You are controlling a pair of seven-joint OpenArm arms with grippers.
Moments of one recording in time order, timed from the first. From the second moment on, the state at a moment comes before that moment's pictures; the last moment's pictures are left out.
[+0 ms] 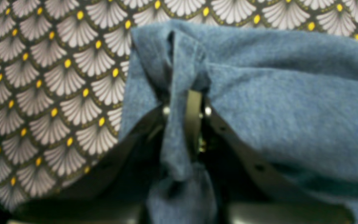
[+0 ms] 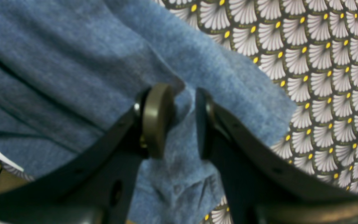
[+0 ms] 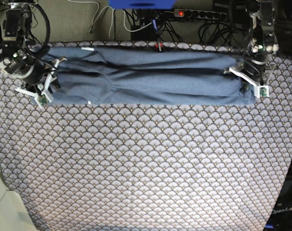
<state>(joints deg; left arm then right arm) 20.9 -15.3 -13.0 93.7 -15.9 -4.1 27.4 -16.3 18.0 17.0 102.5 8.8 39.9 -47.4</state>
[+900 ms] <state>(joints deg) 20.4 -14.8 -16.8 88.4 -17.2 -5.1 24.8 -16.2 18.0 17.0 102.4 8.6 39.9 -47.5</state>
